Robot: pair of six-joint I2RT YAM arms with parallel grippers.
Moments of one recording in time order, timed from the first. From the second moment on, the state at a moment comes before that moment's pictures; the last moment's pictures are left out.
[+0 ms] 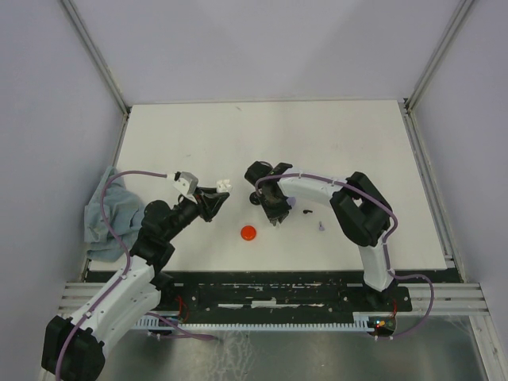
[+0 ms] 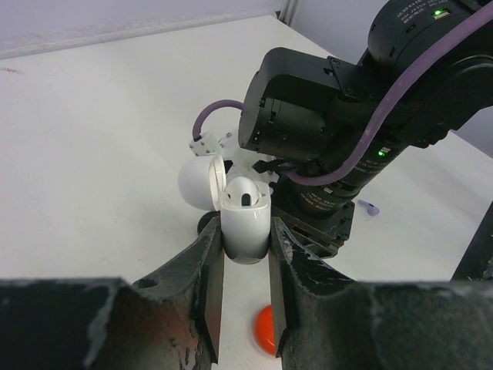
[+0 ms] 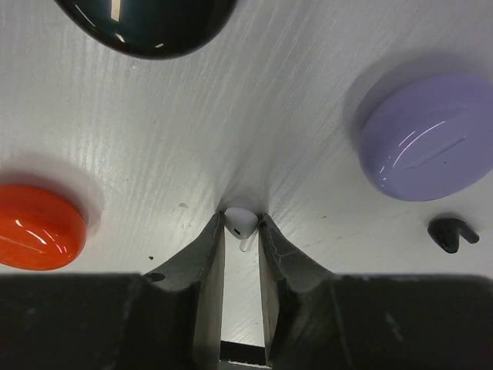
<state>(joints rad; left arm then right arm) -0.42 0.68 0.30 0.40 0.35 -0.20 0.83 2.04 1.46 -0.85 0.09 0.39</state>
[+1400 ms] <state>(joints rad) -0.42 0.82 0.35 0.92 0.71 -0.21 0.86 1.28 1.43 -0.46 -0.15 0.19</state>
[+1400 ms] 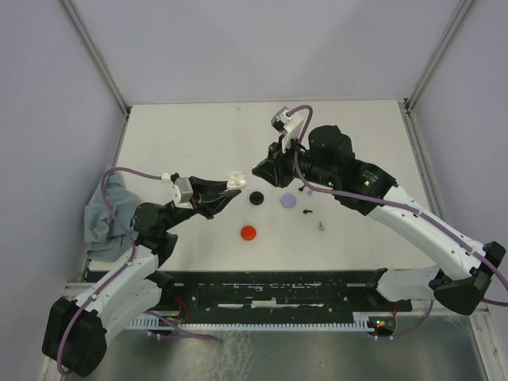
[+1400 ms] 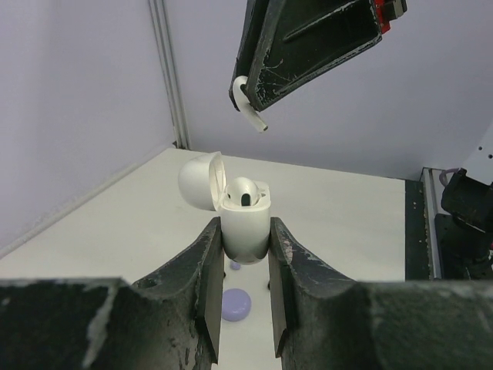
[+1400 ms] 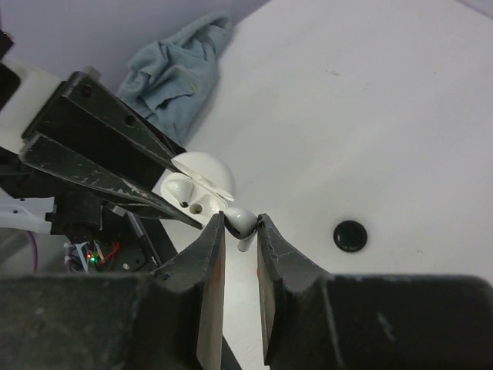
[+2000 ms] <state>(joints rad) -0.42 0.82 0.36 1.06 0.68 -0.35 0.89 1.26 1.29 -0.10 -0.34 0.24</state>
